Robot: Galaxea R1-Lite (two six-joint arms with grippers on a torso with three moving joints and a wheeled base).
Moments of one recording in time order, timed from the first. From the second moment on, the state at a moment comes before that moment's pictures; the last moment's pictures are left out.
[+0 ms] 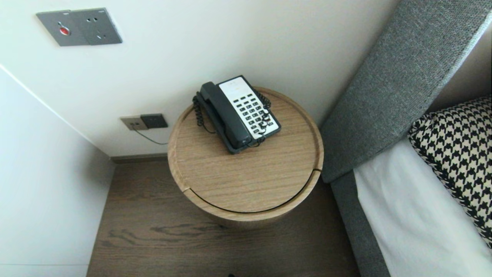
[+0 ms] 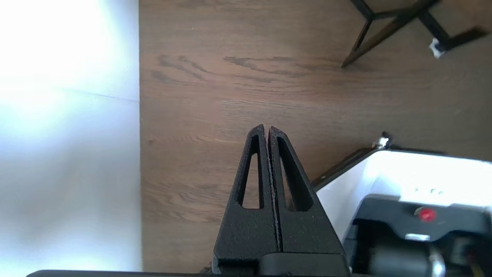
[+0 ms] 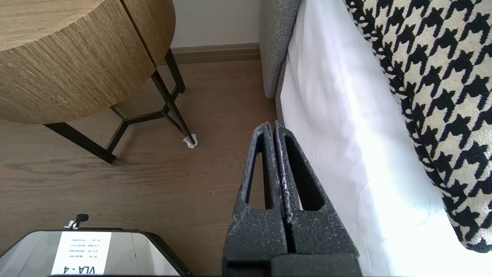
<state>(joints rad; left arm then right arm) 0.00 0.42 -0.10 0.13 0.05 -0.02 0.01 0.00 0.00 0.00 0.00 0.00</state>
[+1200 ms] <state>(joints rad) 0.01 0.02 0.00 -0.02 0.02 -0.02 0.01 0.00 0.00 0.00 0.00 0.00</state>
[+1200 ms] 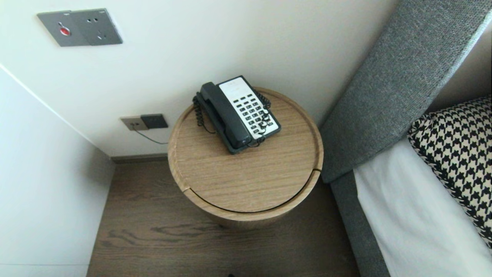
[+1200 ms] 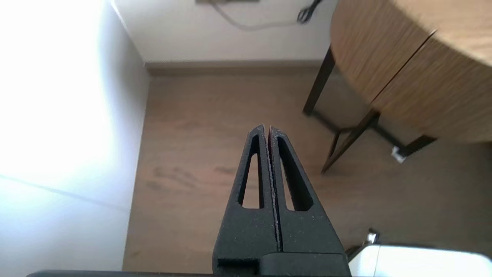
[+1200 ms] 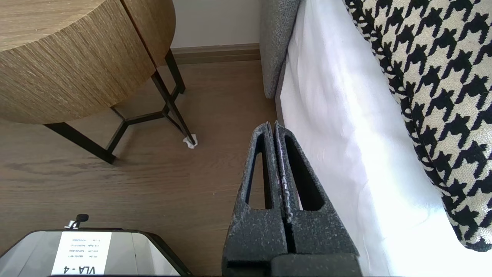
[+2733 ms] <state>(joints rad) 0.00 0.00 0.00 -0.02 0.02 -0.02 0.01 0.00 0.00 0.00 0.00 0.00</state>
